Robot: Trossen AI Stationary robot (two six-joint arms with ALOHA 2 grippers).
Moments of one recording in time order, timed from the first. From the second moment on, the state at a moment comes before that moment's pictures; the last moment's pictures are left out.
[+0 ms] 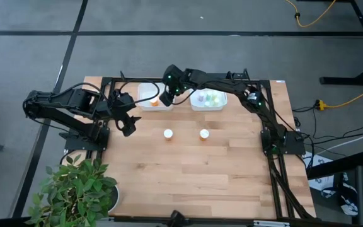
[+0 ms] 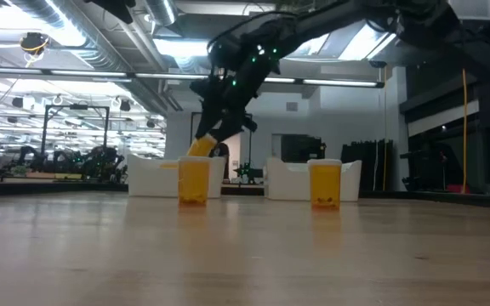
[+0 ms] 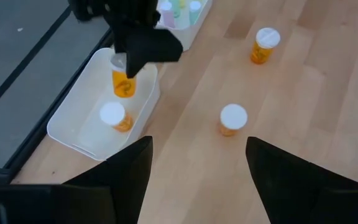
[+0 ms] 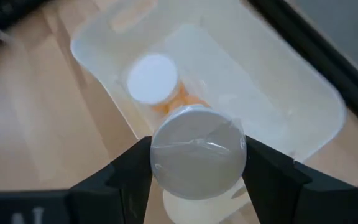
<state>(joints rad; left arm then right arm) -0.14 1.07 1.35 -1.22 -0.46 -0.50 -0.38 2.32 2.12 -0.71 -0.09 0.24</state>
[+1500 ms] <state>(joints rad) -0.14 1.07 1.35 -1.22 -0.45 -0.46 -0.36 2.34 2.12 -0.83 -0.01 0.07</state>
